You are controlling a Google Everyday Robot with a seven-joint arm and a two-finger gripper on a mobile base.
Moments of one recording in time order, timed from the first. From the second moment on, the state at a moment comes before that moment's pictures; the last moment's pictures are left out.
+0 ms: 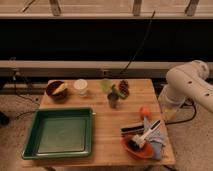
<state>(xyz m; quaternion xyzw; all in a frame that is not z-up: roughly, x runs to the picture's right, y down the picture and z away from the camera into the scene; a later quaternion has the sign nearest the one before) 0.284 0.107 0.684 -0.28 0.02 0.02 0.96</state>
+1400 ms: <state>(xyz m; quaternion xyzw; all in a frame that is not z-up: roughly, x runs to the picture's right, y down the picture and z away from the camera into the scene) 0.284 0.107 0.684 -0.28 0.02 0.02 0.96</state>
